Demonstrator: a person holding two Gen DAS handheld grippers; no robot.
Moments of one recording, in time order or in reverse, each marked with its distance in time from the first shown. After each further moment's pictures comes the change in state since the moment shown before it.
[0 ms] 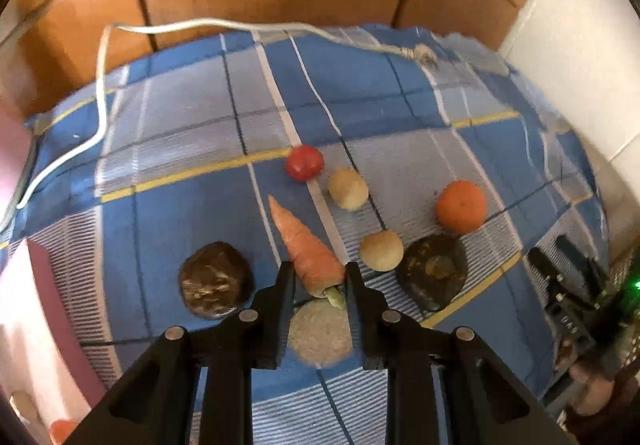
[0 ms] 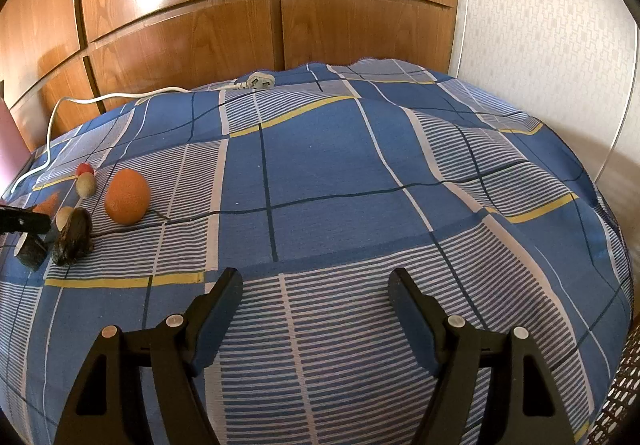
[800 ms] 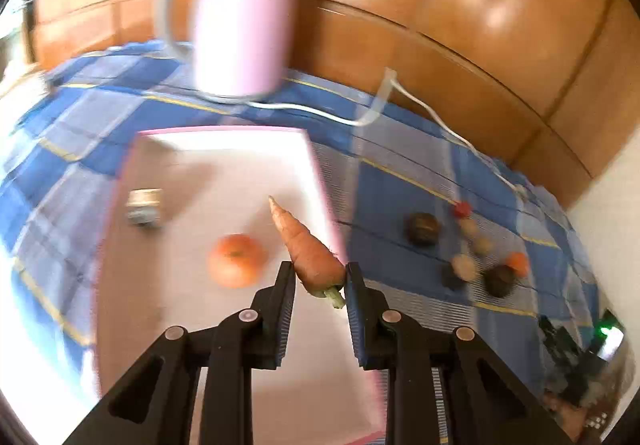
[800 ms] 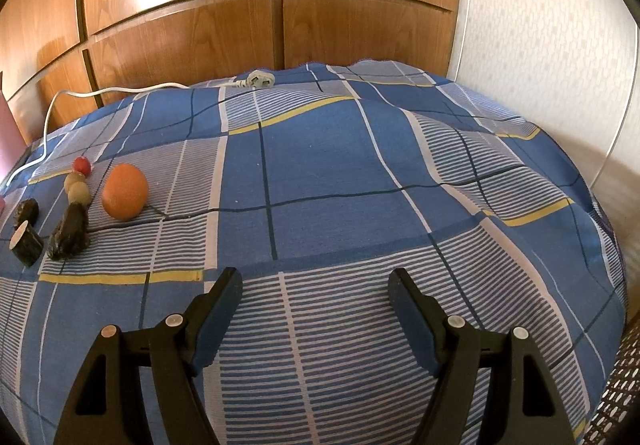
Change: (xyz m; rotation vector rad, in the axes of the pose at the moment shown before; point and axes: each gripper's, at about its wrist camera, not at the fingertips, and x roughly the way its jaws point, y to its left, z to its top) left arm -0.138 0.119 -0.158 -0.555 -0.302 0.229; right arm 0.000 0.002 -0.002 -0.021 -0.002 -0.025
